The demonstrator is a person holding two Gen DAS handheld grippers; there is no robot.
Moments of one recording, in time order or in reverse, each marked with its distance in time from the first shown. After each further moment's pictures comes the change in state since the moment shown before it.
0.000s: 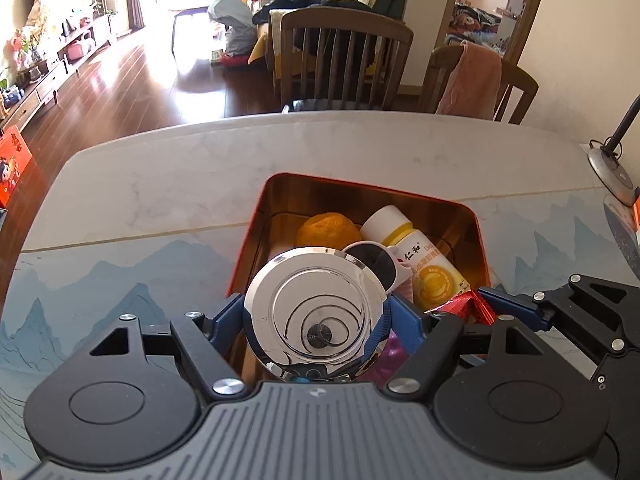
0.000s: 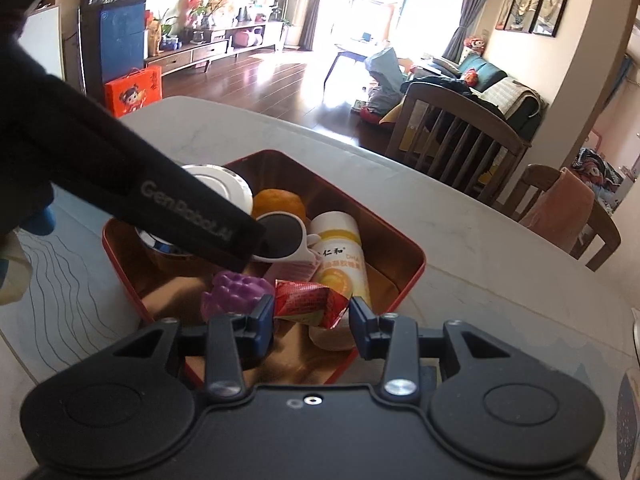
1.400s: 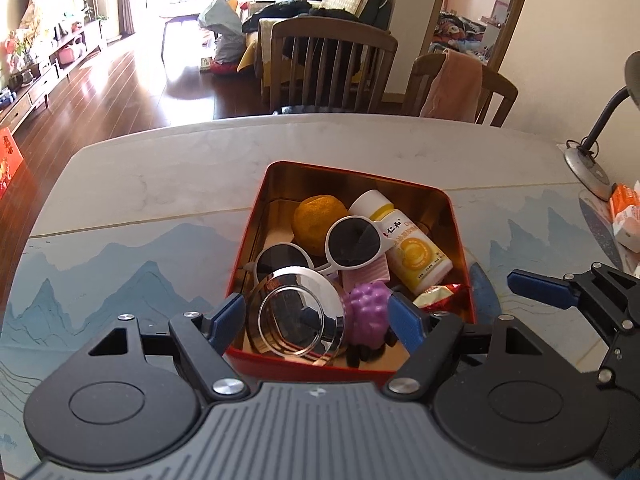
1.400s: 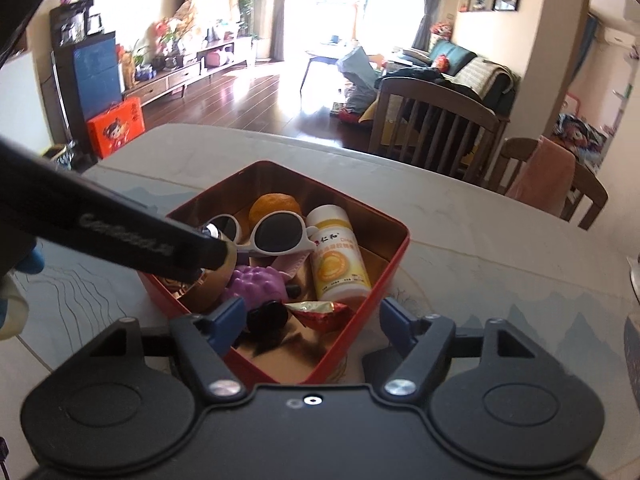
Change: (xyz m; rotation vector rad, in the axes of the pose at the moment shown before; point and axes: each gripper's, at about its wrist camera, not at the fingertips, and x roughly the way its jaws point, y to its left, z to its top) left arm -0.037 0.007 -0.025 0.005 -0.036 -0.053; right arm -0.036 -0.009 -0.013 0.184 -0.035 -0.009
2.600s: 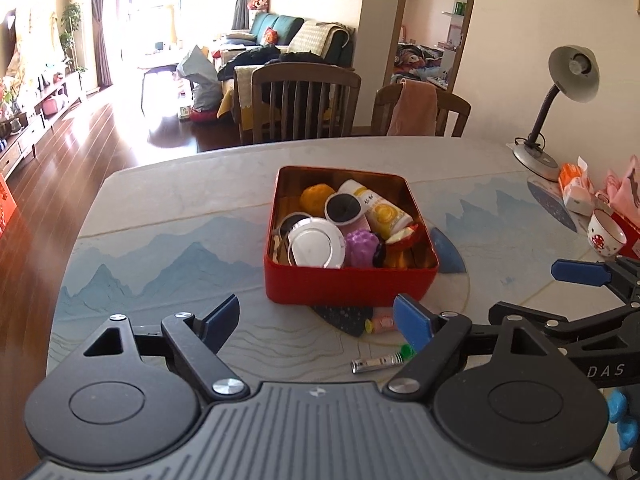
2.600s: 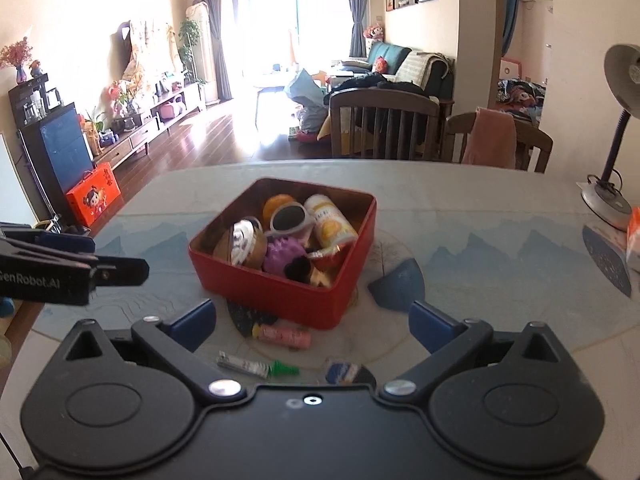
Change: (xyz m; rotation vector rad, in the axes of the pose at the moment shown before) left arm -0.108 0.029 -0.081 0.102 -0.134 -0.061; right arm -0.092 0.028 -0.055 0.228 -0.067 -0.065
